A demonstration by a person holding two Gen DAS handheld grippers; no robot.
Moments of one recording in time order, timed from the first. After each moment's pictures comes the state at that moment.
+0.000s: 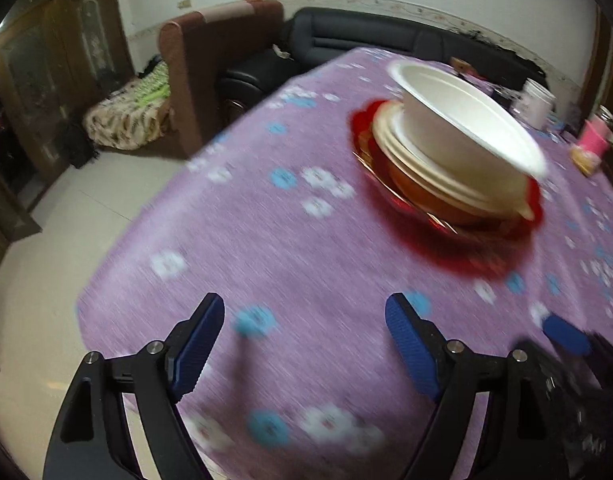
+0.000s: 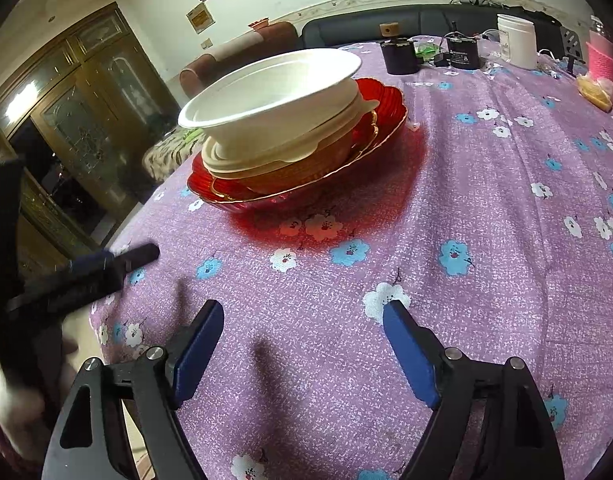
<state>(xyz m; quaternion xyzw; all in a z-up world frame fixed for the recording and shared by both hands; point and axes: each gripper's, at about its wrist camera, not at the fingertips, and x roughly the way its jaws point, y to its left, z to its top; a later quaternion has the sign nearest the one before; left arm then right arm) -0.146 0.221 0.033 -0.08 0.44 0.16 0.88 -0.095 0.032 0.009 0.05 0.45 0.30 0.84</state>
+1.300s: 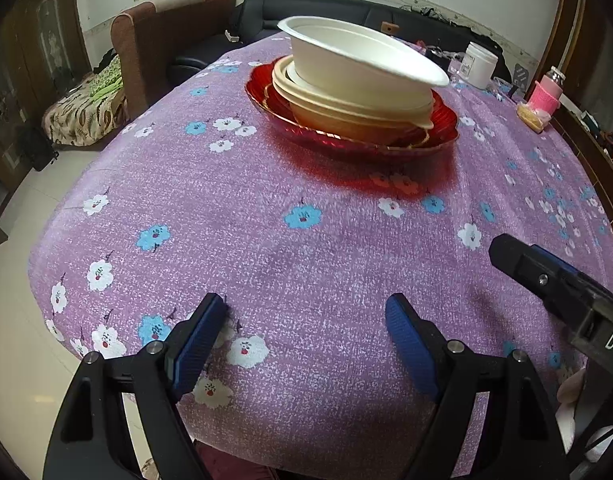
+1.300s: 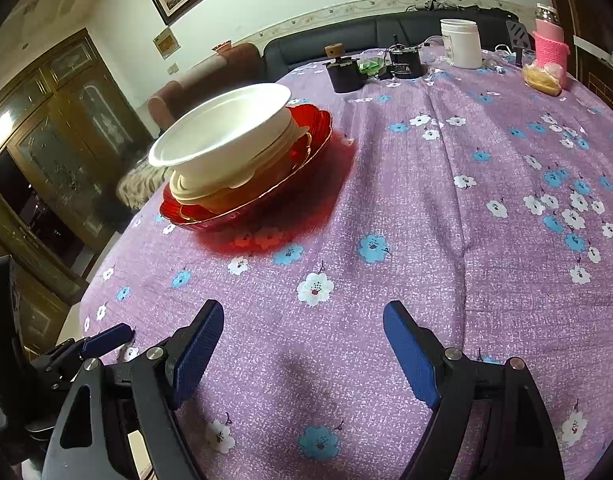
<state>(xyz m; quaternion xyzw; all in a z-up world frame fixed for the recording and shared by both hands) -0.165 0.165 0.019 -0.09 0.46 0.09 0.88 -0.109 -0.011 0.025 0.08 0.44 0.24 0.86</state>
